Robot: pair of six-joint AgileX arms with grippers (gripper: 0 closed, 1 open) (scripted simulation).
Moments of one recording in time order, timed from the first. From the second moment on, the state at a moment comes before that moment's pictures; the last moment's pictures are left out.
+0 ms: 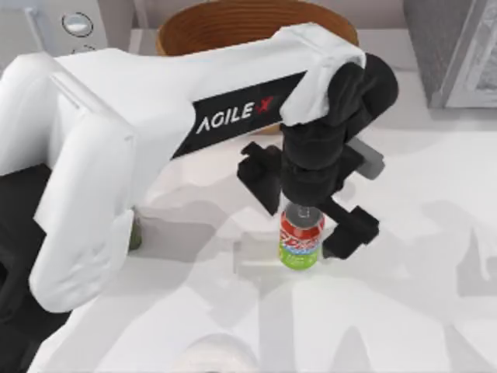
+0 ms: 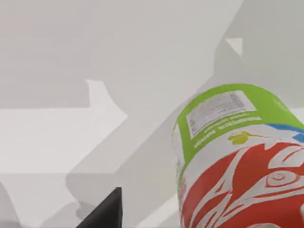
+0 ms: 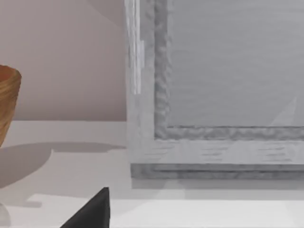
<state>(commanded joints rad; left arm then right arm) -0.83 2.33 1.96 -1.20 0.01 -0.01 0.00 0.00 0.00 0.00 0.00 0.00</state>
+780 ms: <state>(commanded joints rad) -0.83 2.33 1.96 -1.20 0.01 -0.01 0.00 0.00 0.00 0.00 0.00 0.00</state>
